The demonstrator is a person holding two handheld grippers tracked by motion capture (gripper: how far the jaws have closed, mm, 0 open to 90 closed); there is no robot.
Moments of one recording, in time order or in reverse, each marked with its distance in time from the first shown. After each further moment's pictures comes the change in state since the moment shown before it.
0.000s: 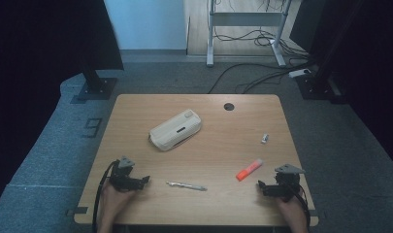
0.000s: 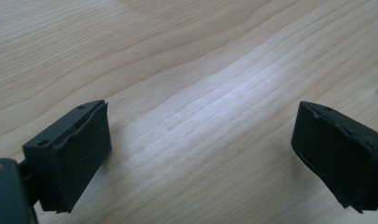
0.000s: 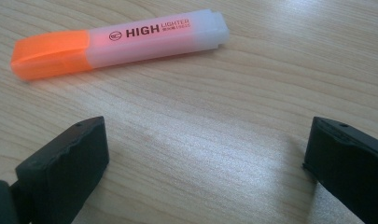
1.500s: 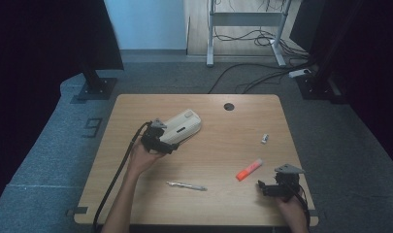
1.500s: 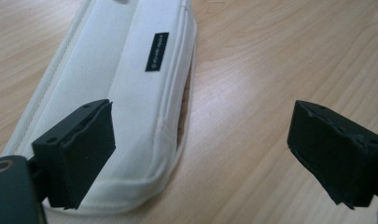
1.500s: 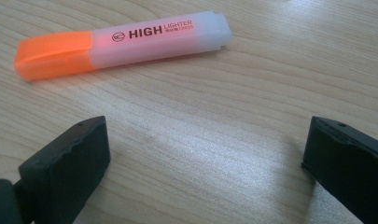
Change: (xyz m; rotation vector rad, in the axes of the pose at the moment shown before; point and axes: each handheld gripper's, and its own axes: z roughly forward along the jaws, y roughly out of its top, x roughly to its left) left arm -0.017 0.153 0.052 -0.011 -0.136 0.139; right arm 0.000 0.000 0.000 -0.003 0.006 -0.005
